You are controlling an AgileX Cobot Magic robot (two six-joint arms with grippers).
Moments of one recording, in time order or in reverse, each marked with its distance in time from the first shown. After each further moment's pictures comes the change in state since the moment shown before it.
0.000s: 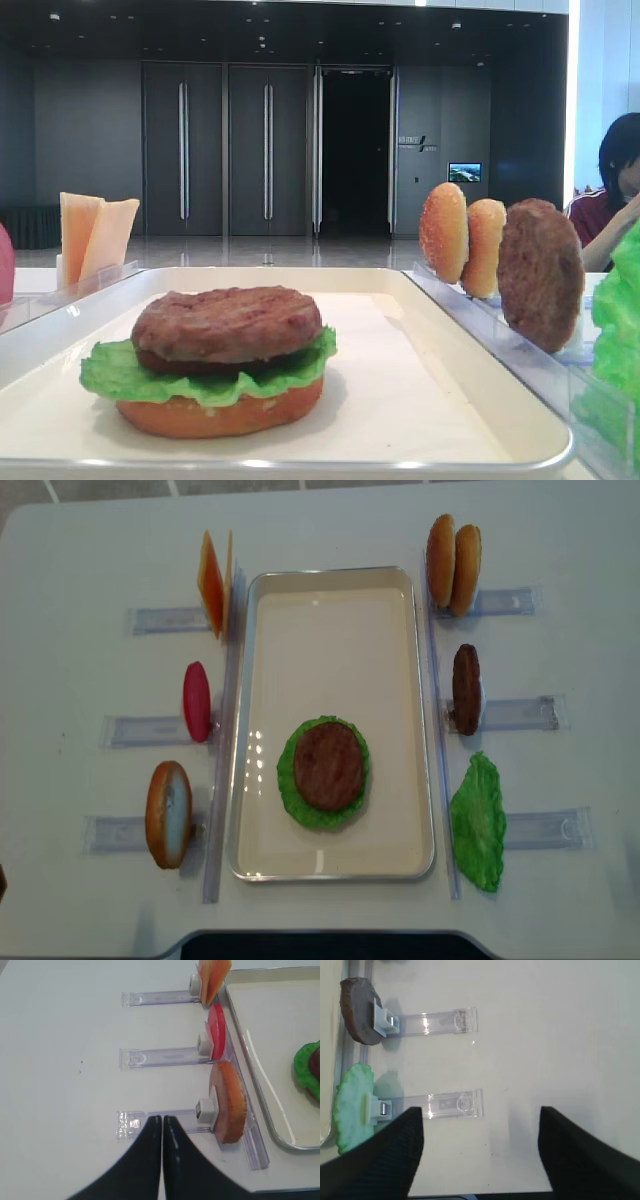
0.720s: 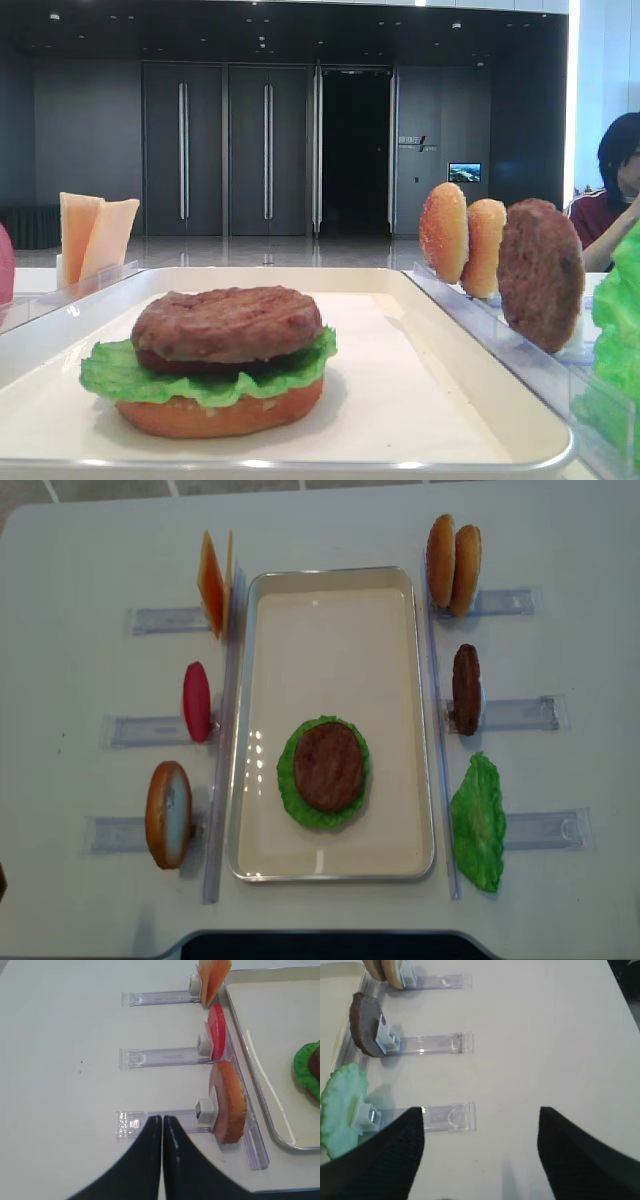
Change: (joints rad) left arm 0.000 0.000 0.000 0.000 0.000 0.000; right arm 0.000 -0.515 0.263 -0.019 -0.067 -0.038
